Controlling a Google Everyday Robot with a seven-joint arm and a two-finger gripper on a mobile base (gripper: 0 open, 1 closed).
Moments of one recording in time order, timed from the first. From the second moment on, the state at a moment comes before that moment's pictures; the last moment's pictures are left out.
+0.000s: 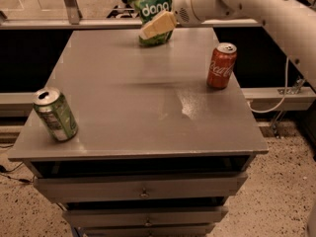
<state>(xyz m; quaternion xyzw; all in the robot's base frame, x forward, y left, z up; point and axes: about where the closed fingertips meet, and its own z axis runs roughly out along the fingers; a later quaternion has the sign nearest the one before) 0.751 -0.039 0.990 -0.42 0.72 0.12 0.53</state>
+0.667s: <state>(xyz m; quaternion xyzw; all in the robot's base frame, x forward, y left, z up) 0.804 -0.027 0.980 -0.33 0.75 0.07 0.56</state>
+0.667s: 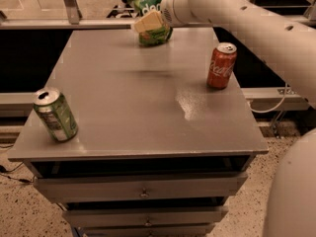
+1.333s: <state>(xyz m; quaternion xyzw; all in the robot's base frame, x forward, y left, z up) 0.850 -0.028 0.966 -0.26 0.78 0.02 0.57</state>
